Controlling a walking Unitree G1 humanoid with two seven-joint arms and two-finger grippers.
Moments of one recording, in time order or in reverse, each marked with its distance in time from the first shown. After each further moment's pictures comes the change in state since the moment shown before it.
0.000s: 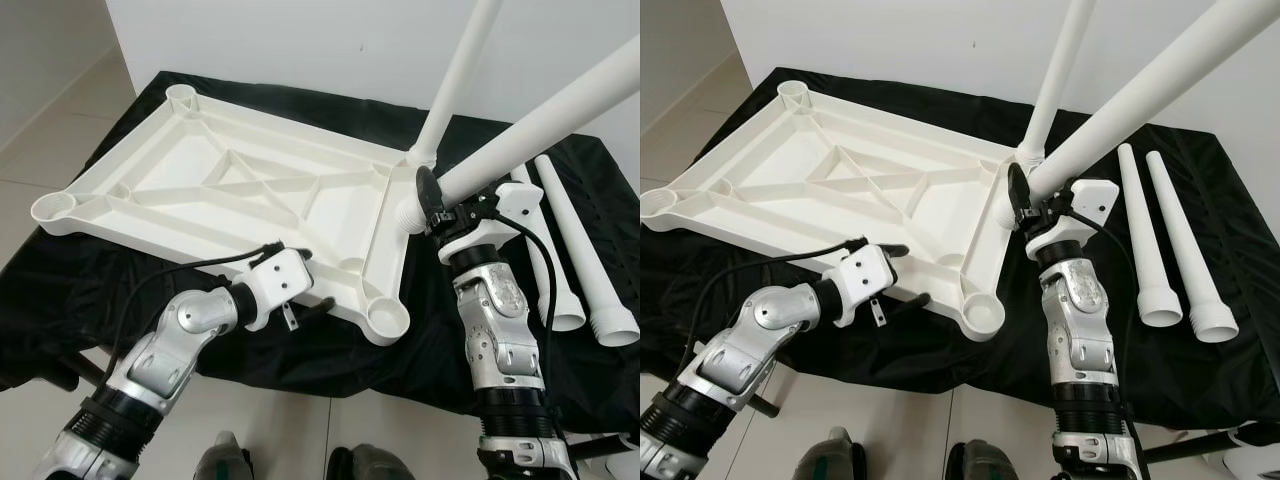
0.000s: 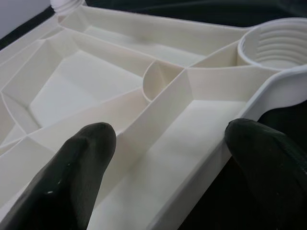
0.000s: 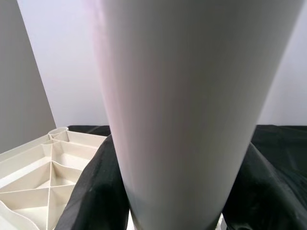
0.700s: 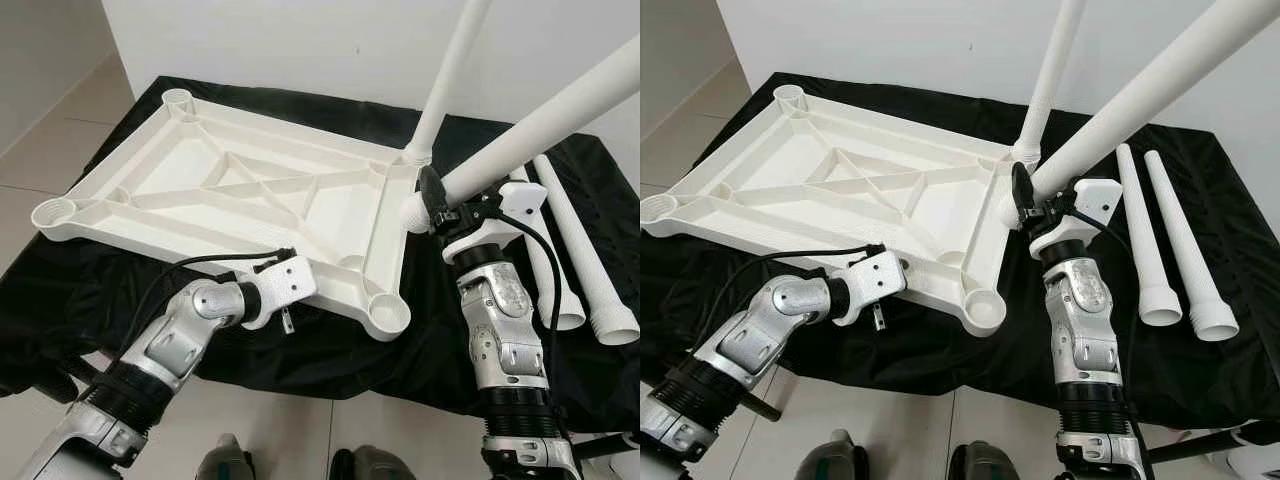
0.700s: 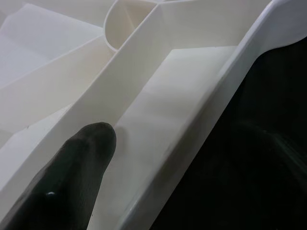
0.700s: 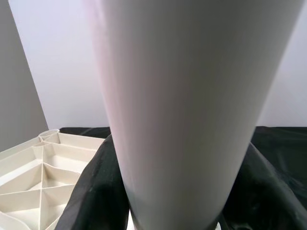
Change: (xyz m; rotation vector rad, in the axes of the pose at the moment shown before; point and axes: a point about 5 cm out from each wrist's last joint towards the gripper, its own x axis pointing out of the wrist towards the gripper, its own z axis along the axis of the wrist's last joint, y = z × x) left arm 0.011 -0.001 -0.015 -0.001 0.150 -0.121; right arm 0.000 -0.002 0.002 -0.015 -0.002 -0.011
